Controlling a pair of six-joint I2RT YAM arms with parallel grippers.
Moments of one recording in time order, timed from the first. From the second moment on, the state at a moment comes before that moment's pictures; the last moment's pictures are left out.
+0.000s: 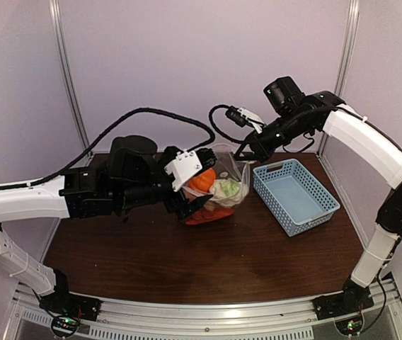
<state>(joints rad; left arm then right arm) -1.17 1.37 1.19 -0.18 -0.28 0.41 0.62 1.73 1.92 -1.04 -0.44 -0.23</state>
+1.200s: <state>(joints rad) -1.13 1.54 1.29 -0.35 -0.20 0.51 0.57 1.73 1.87 -1.05 -0.45 -0.23</state>
